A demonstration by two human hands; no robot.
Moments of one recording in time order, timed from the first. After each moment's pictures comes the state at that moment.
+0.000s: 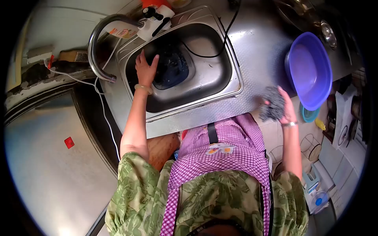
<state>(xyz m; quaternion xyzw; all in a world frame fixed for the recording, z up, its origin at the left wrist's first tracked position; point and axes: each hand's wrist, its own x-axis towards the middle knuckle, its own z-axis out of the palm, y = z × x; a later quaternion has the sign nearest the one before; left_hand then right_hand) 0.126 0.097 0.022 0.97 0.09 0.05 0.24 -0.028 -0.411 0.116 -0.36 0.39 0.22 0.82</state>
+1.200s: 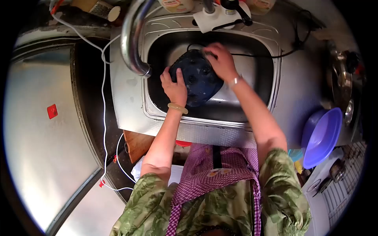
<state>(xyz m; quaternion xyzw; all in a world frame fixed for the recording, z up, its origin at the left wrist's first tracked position) 0.047 0.079 -0.025 0.85 0.35 0.21 0.34 0.191 -0.072 -0.039 -0.82 -0.26 0.07 0.51</state>
